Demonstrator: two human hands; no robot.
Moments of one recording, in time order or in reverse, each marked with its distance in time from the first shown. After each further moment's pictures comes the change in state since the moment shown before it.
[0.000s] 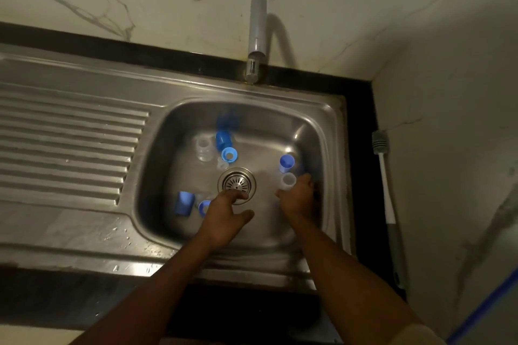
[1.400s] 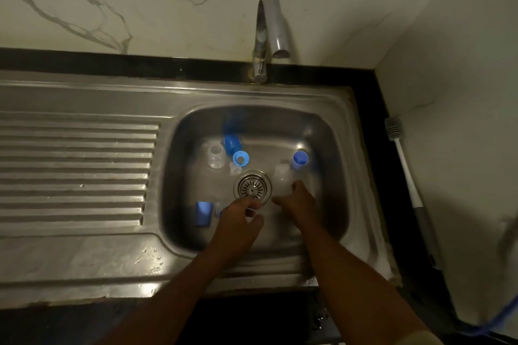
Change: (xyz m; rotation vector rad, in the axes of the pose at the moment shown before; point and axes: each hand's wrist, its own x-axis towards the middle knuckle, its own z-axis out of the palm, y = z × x) left_hand 0.000 -0.023 -0.034 -0.045 -0.114 0.057; right_hand -0.011 -0.003 0.054 -0.004 -0.190 0.070
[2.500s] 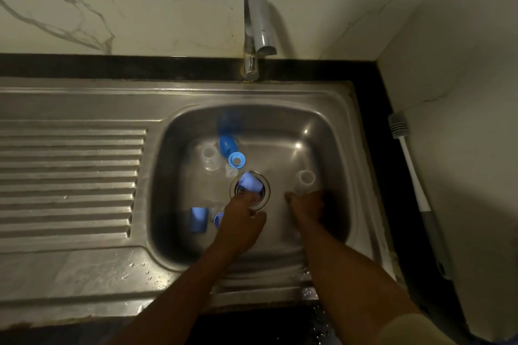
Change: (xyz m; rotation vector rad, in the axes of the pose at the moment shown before) left_hand 0.033 0.010 0.016 0.185 -0.006 -0.016; right_hand 0.026 0.011 -0.001 0.255 0.183 0.386
